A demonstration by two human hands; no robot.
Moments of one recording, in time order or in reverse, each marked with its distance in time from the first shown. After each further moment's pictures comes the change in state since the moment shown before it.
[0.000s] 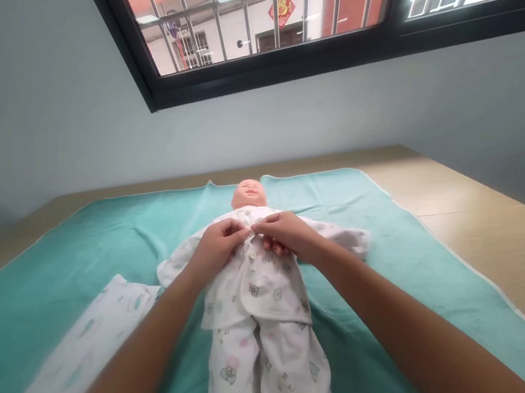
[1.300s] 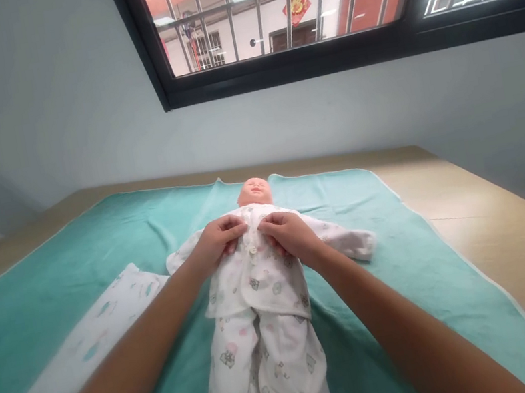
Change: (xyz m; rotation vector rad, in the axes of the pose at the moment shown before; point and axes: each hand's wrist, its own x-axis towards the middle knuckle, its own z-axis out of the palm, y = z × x) left_hand 0.002 -0.021 -0.009 -0.340 -0.042 -0.025; right_hand -0.008 0.008 0.010 -0.018 0.046 -0.177
